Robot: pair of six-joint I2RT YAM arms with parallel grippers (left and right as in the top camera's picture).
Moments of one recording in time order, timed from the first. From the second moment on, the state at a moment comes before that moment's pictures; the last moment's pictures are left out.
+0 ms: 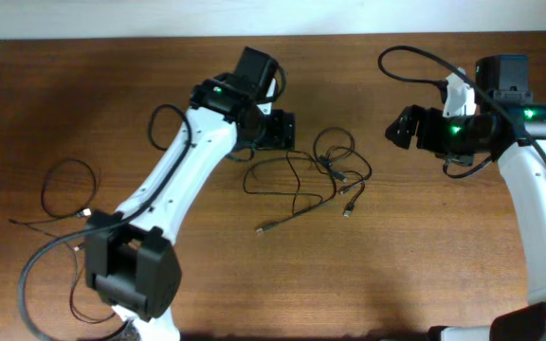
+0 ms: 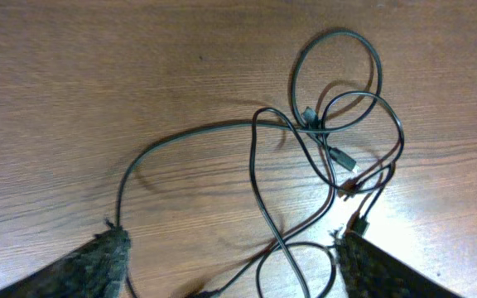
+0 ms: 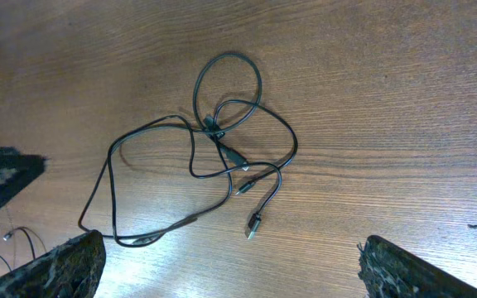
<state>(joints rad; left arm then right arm) -0.43 1.90 1.71 -1.02 0.13 -0.39 -0.05 1.56 1.49 -1.08 -0.40 0.20</state>
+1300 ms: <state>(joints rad) -0.48 1.92 2.48 -1.07 0.27 -0.31 -0.05 1.61 1.49 -1.08 -0.39 0.20</state>
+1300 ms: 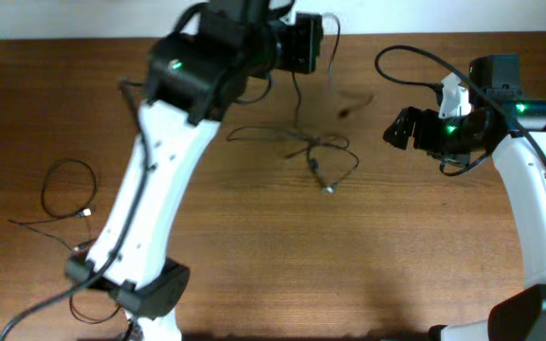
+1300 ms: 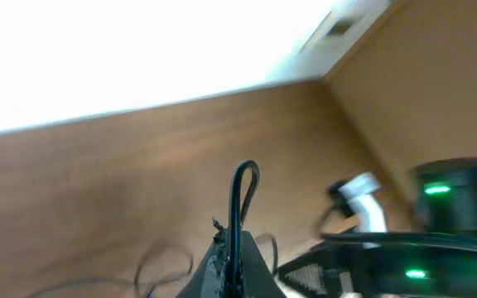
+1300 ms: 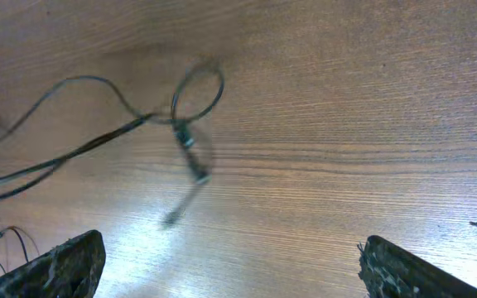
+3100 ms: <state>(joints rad) -0.46 1.63 2.55 -0.74 0.25 -0.31 0.58 1.97 1.48 -0.58 -0.71 0.36</state>
